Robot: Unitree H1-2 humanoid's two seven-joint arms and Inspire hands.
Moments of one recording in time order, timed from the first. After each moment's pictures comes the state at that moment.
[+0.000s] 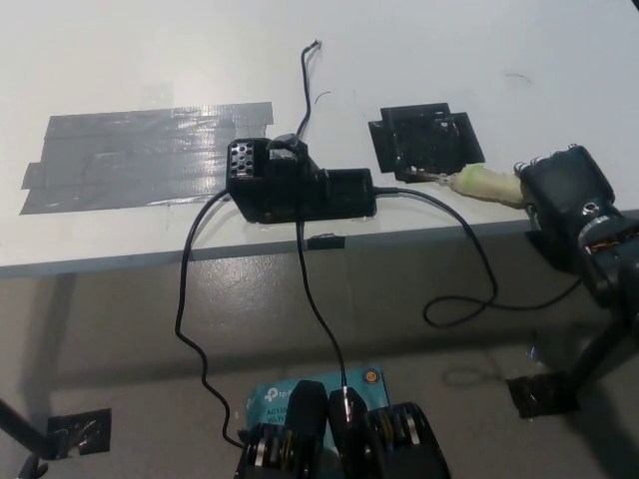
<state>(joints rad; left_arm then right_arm) 0.31 0.38 0.17 -0.13 -0.10 0.37 -0.16 -0.80 -0.51 0.67 0.68 -1.02 0.12 0.02</state>
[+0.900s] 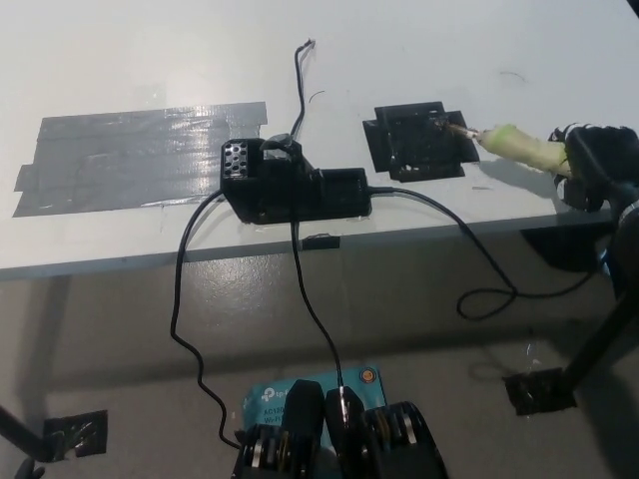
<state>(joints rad) 0.32 0.39 0.18 -0.12 -0.10 0.38 -0.18 -0.75 -0.47 0.35 0.57 -0.81 0.09 0.05</state>
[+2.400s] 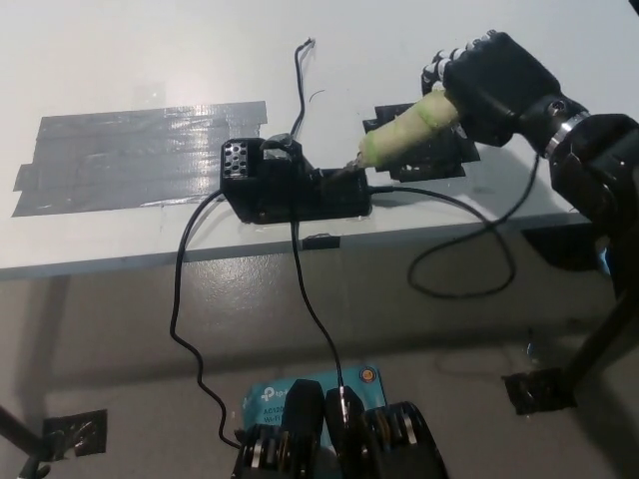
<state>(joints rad) 0.30 0.39 0.17 -0.10 -0.11 0.38 -0.19 -0.97 -0.46 0.53 0.48 -0.90 -0.21 0.05</state>
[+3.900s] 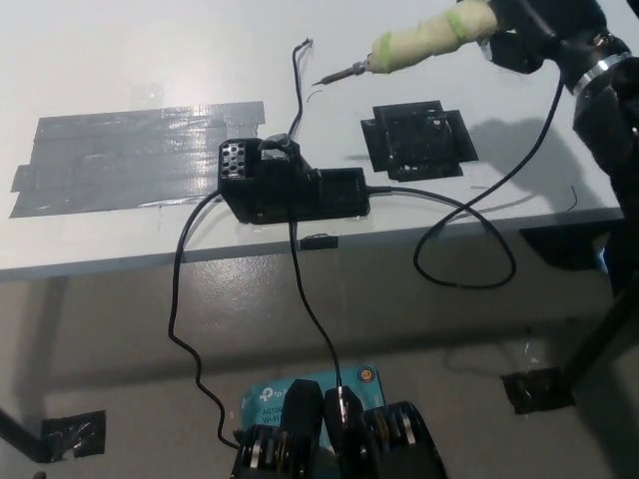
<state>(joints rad) 0.33 0.38 0.17 -0.09 -0.10 0.36 -0.22 -1.01 -0.39 0.32 0.46 -0.84 -0.11 0.09</state>
